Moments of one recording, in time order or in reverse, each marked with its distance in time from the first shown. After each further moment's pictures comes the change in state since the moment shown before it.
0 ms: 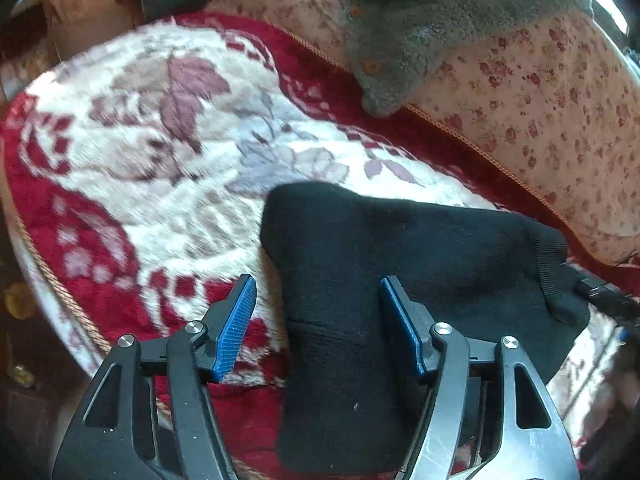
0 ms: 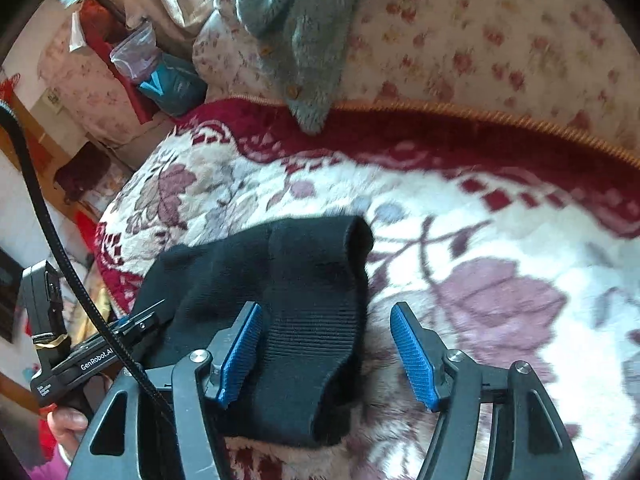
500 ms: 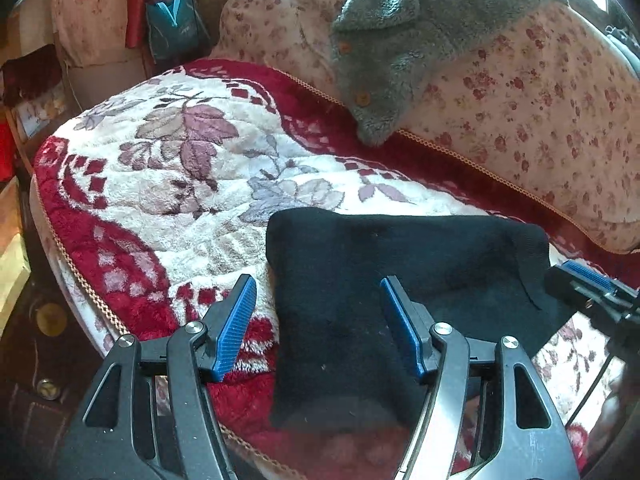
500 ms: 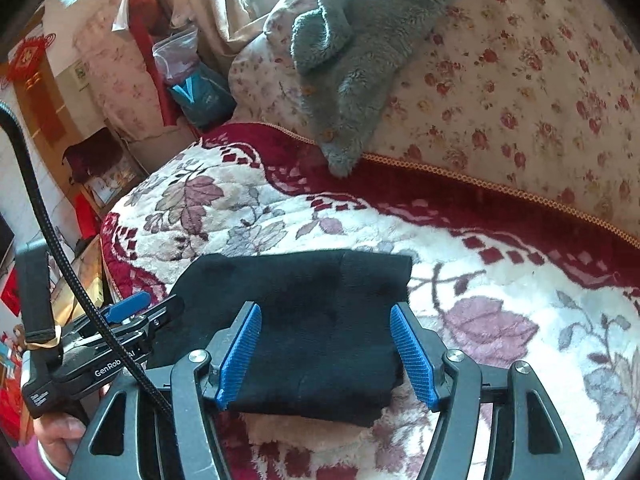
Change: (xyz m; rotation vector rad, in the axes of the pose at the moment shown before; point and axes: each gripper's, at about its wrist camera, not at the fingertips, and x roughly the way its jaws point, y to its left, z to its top) left arm -0.037 -0.021 -0.012 0.062 -0.110 0.069; right arm -0.027 0.052 -0.017 -0.133 -0.094 -0.054
